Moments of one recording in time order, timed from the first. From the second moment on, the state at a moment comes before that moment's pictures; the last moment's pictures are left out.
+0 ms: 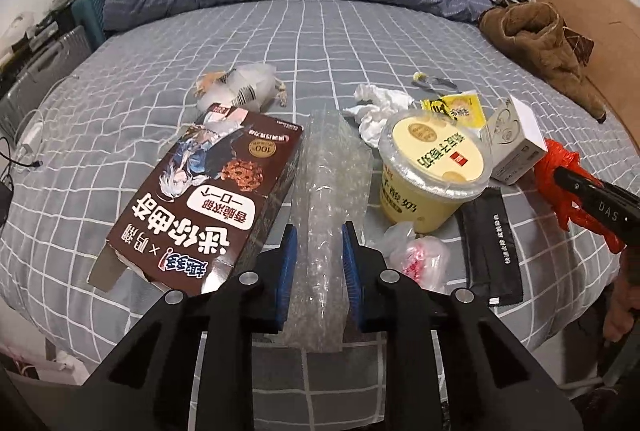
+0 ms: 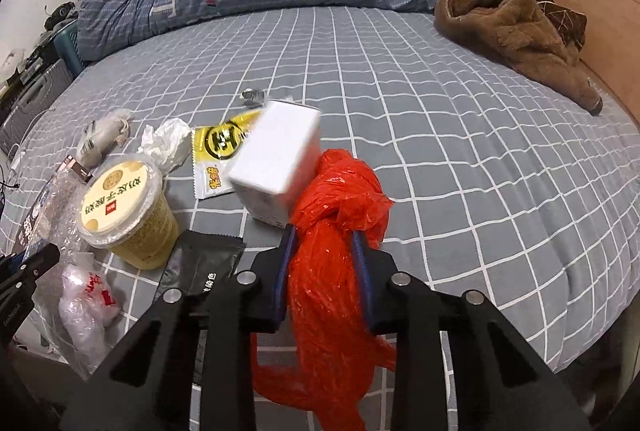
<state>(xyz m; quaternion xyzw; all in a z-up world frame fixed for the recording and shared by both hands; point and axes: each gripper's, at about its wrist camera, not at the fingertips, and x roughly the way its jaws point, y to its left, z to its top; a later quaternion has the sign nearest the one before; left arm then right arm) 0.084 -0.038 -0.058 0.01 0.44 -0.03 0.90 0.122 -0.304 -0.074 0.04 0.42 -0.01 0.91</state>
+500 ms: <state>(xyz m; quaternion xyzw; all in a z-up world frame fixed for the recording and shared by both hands) 0.072 -0.037 -0.032 0.01 0.41 -0.03 0.91 0.083 -0.294 -0.045 0.02 0.37 -0.02 0.93</state>
